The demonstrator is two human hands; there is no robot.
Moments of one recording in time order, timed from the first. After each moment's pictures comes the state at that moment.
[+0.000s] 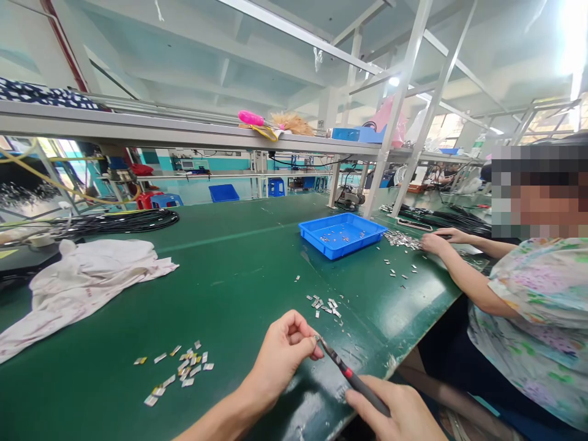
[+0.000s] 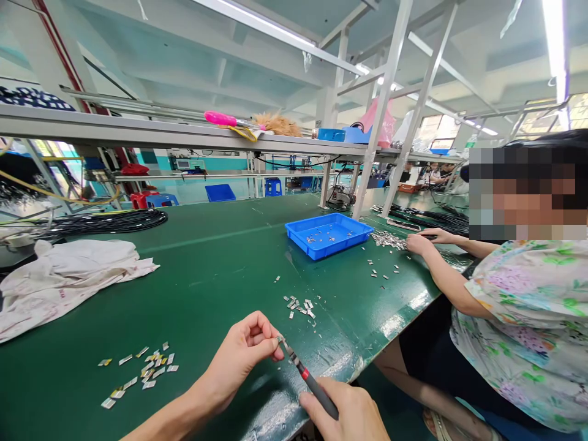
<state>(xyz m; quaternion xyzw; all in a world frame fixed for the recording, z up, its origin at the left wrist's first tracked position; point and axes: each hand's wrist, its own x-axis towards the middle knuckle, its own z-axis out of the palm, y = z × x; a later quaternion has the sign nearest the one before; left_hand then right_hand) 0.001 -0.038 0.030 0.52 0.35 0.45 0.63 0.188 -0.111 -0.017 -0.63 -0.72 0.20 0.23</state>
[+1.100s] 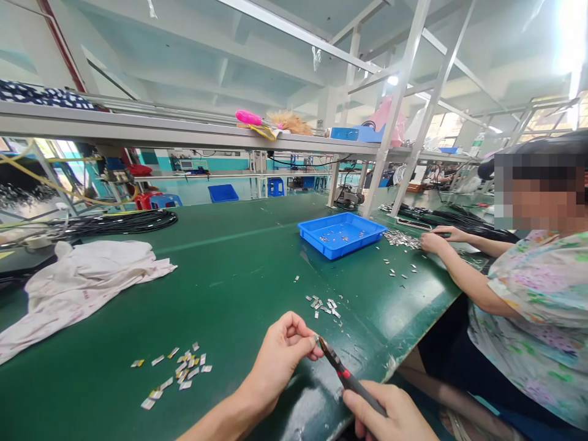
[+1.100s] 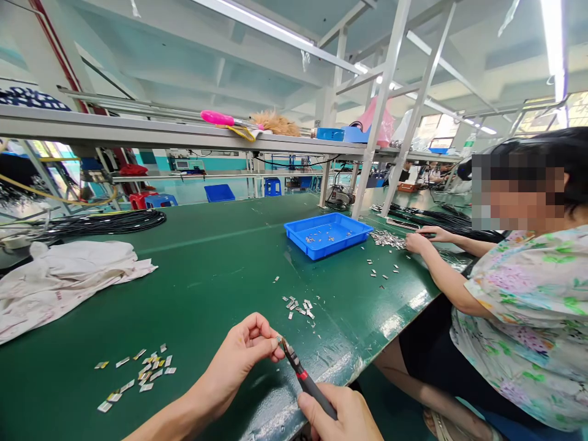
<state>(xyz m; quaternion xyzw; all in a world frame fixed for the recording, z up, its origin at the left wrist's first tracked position) 0.002 -0.039 0.031 0.51 0.37 0.43 0.64 0.182 -0.107 -0.012 -0.60 -0.63 0.44 0.22</state>
